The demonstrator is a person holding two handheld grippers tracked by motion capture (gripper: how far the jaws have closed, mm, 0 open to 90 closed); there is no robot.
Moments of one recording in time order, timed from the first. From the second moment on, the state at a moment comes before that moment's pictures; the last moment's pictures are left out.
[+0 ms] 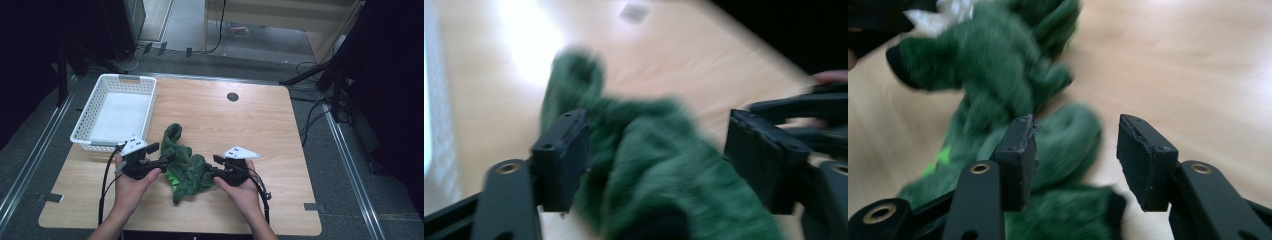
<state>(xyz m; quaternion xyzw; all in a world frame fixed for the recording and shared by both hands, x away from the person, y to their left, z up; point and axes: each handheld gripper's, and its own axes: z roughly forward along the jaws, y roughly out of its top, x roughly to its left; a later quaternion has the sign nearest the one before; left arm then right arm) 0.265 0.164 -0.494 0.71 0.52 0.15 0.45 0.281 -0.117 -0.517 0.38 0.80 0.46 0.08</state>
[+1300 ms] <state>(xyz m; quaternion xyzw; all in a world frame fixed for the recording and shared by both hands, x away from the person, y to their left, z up) 0.268 0.161 -0.519 0.76 0.47 0.08 0.44 0.269 -0.129 -0.484 0.33 0.80 0.50 0.07</state>
